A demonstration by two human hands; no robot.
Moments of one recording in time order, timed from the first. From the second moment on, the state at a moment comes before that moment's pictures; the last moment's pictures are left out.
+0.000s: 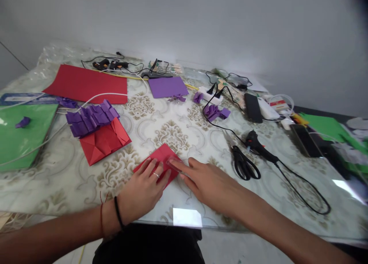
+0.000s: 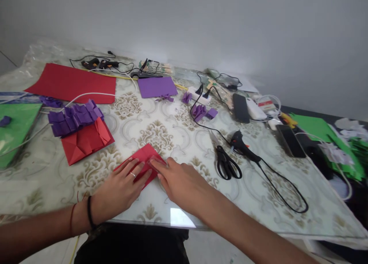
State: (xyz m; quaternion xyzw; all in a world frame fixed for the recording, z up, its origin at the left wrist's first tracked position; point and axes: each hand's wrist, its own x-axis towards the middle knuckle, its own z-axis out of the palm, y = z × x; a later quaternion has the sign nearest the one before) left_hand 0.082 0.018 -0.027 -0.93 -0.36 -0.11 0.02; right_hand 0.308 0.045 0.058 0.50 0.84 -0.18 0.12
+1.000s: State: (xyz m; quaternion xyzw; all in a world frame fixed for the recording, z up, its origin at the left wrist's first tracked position) left_hand 0.066 0.037 -0.016 -0.95 -0.29 -0.10 -0.10; right_hand 0.296 0.100 0.073 0.50 0.83 -0.23 0.11
